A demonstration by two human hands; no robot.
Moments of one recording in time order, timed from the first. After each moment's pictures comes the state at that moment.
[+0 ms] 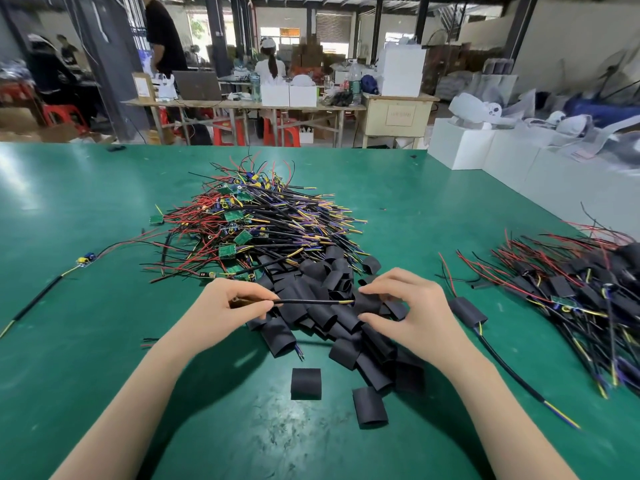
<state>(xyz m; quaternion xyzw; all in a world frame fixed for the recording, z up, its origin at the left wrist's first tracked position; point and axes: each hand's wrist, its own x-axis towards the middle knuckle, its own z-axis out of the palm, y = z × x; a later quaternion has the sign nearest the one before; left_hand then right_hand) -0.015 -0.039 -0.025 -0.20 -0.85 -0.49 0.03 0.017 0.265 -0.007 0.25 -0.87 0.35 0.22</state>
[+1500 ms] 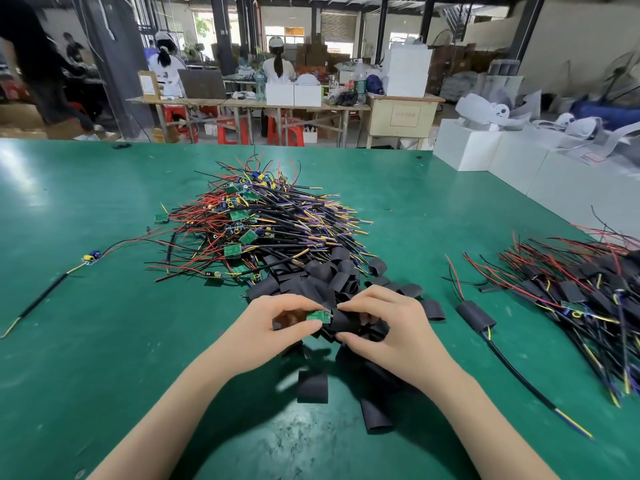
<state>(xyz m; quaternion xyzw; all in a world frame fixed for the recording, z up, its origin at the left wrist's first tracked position) 0.007 0.006 -0.028 -0.25 -0.83 -0.49 0.00 0.024 0.233 -0.018 0.29 -0.86 0.35 0.20</state>
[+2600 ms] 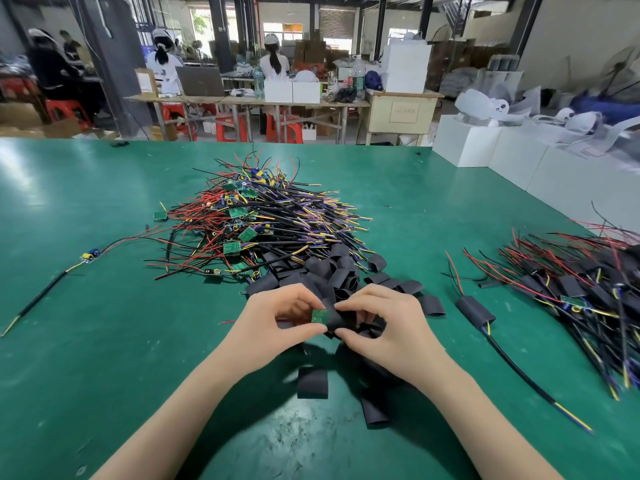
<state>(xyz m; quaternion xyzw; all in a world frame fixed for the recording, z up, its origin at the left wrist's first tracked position) 0.011 0.015 -0.031 -0.26 -0.80 -0.54 0.04 0.030 0.226 -0.014 0.27 -0.87 0.36 0.19</state>
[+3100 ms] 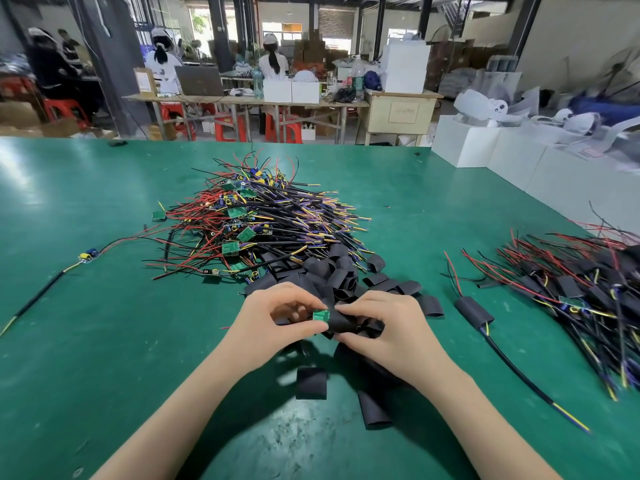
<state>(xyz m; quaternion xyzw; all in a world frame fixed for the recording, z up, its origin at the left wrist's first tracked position) 0.011 0.016 -0.029 -0.24 -0.80 -0.55 0.07 0.029 0.229 -0.014 0.27 -0.88 0.33 0.19</state>
